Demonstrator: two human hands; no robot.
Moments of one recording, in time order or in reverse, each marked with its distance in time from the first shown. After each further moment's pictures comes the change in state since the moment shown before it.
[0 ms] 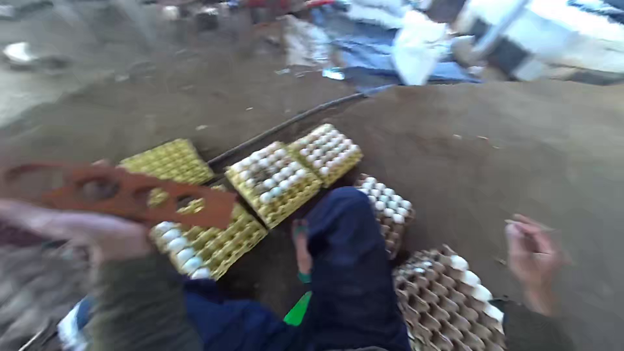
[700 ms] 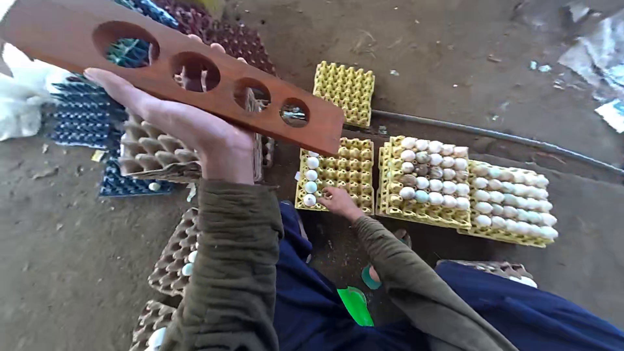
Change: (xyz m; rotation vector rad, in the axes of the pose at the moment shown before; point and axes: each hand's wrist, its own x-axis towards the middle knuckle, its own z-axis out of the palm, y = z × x) left_hand 0.015 0.135 -0.110 -0.083 0.768 0.473; right_hand -0.192 -0.421 0.511 0.098 -1.758 -0.561
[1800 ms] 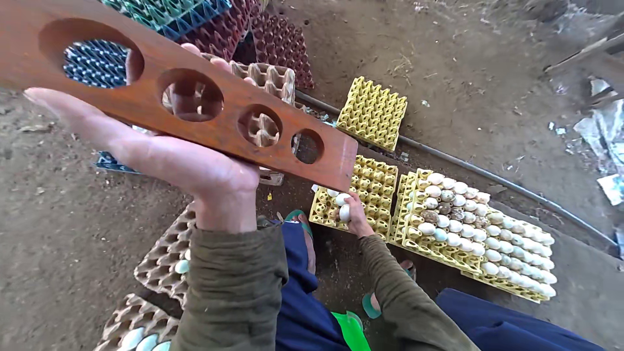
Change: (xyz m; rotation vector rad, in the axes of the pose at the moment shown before) left_hand 0.044 0.053 -0.064 -0.030 0.002 0.129; right_hand 0.051 -0.003 0.027 1.025 0.285 0.231
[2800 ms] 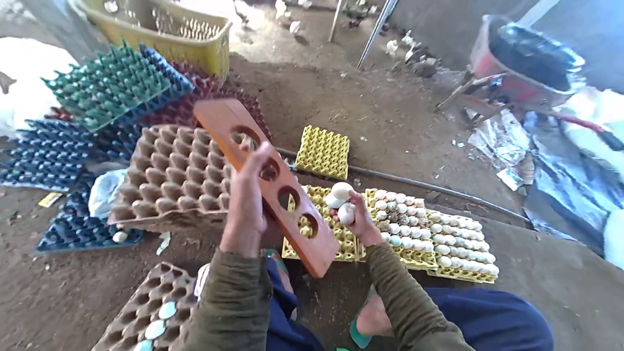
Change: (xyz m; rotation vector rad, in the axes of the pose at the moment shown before) left_hand -0.066 -0.023 0.030 0.400 -0.283 -0.634; right_hand -0.103 -0.147 -0.052 0.309 -0.303 -0.337
